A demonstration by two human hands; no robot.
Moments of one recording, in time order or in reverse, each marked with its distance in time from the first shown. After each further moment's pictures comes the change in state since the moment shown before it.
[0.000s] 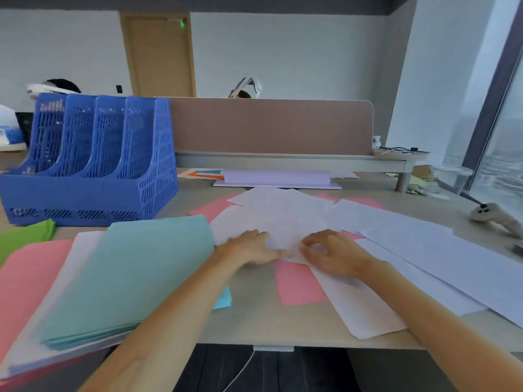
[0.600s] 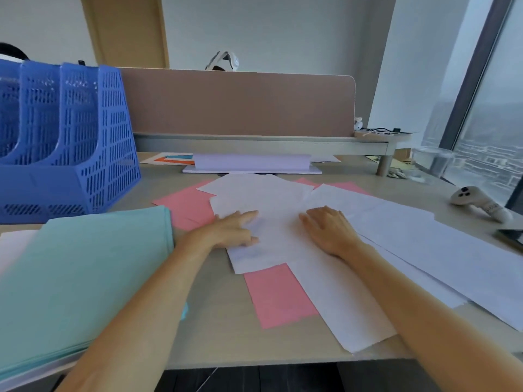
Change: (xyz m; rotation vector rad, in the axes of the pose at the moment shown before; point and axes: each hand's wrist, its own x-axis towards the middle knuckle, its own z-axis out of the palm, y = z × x) left_hand 0.044 0.006 -0.002 -0.217 -0.041 0.159; right_hand 0.023 0.052 0.001 -0.036 0.146 0.293
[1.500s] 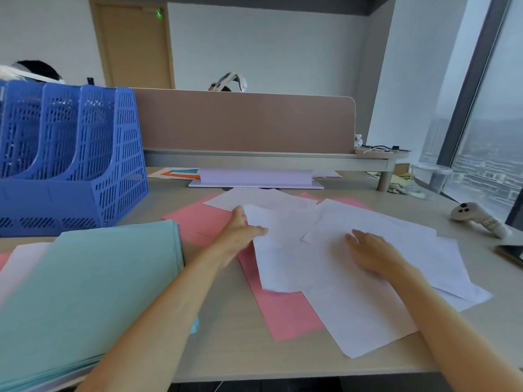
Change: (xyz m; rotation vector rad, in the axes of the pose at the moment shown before) left_hand -0.003 0.013 0.003 -0.971 0.247 -0.003; right_hand -0.026 0.037 -0.033 -0.077 -0.135 0.376
